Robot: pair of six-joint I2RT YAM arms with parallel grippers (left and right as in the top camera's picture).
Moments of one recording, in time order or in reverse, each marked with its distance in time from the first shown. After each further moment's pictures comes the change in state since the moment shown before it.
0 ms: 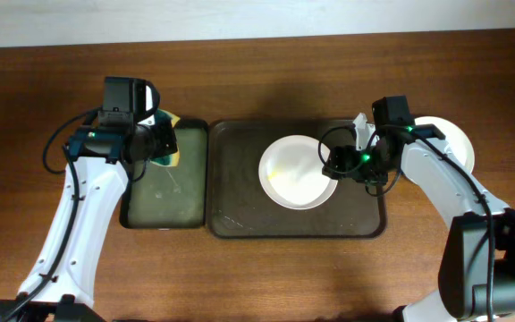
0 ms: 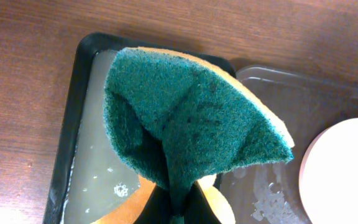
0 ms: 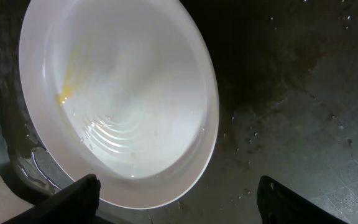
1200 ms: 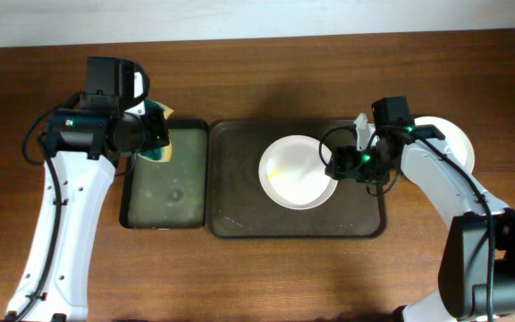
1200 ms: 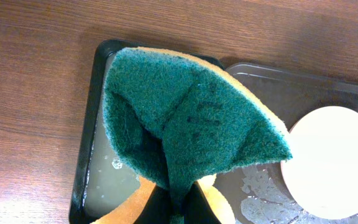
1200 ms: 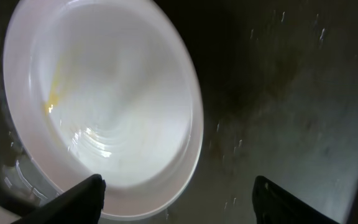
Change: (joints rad) left arm 0.000 0.001 0.231 -0.249 0.000 0.015; right arm 0.000 0.000 -0.008 0.038 0.047 -0.008
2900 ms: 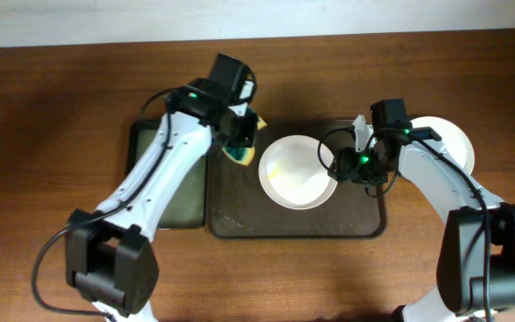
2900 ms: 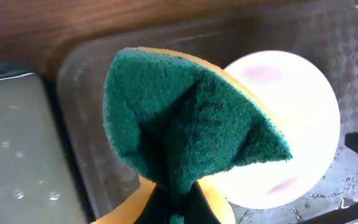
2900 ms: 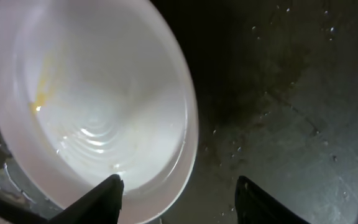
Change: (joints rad) left arm -0.343 0.357 0.113 0.127 0.080 0.022; right arm 0.000 0.030 -0.024 0.034 -0.001 -0.009
